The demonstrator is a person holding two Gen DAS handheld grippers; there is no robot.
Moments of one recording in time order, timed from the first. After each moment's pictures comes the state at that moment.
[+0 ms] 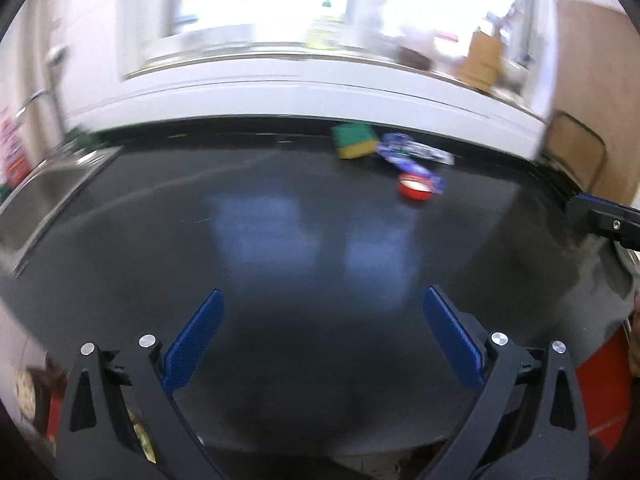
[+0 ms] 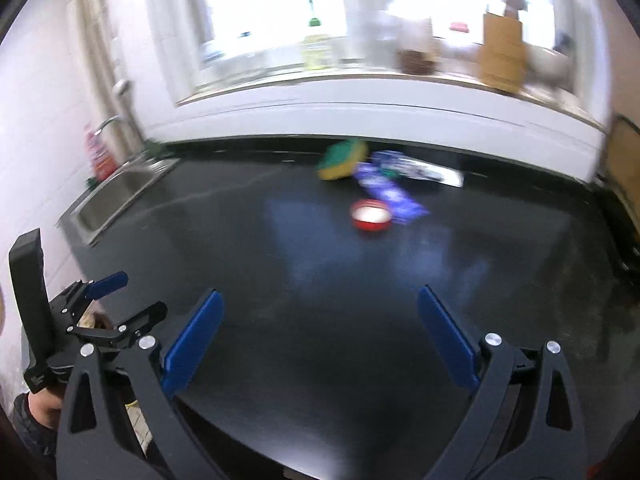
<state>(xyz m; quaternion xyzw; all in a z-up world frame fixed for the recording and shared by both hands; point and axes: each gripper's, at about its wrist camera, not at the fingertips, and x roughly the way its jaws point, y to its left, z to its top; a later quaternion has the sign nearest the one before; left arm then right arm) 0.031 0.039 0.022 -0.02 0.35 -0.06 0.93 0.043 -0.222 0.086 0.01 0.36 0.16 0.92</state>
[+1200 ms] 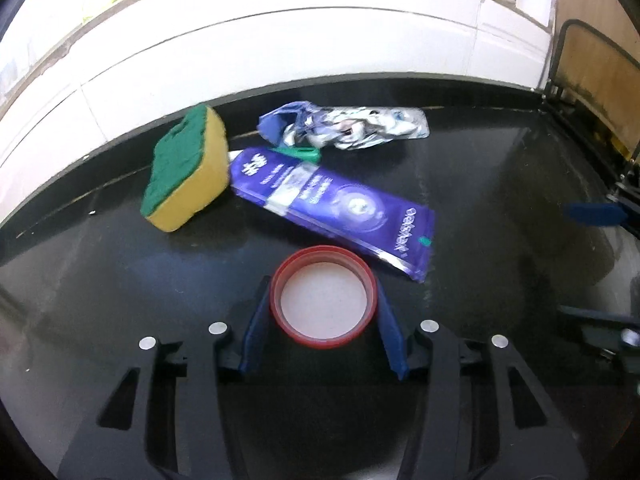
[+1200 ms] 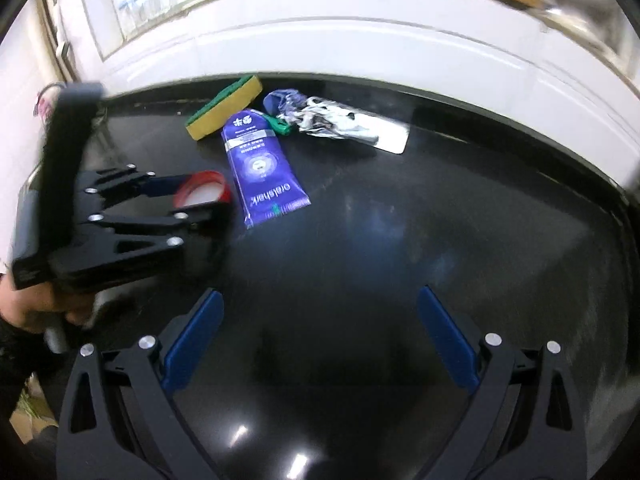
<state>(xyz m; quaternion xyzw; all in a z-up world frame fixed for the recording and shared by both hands) 0.282 -0.098 -0.043 0.09 0.43 -0.16 0.88 0.250 -0.267 -0.014 -0.06 0.46 0.18 0.87</state>
